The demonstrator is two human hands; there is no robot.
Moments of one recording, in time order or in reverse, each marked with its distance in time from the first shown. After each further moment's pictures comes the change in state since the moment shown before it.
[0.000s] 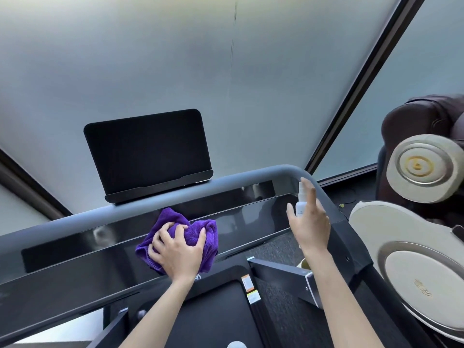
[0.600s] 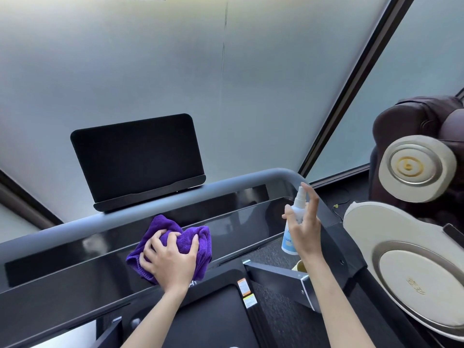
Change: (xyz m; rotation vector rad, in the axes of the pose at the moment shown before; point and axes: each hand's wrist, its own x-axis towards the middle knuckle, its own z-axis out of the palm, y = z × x) left_hand 0.001 -0.002 0.006 0.011 0.031 0.030; right_hand -0.001 0.005 -0.001 0.544 -0.028 0.053
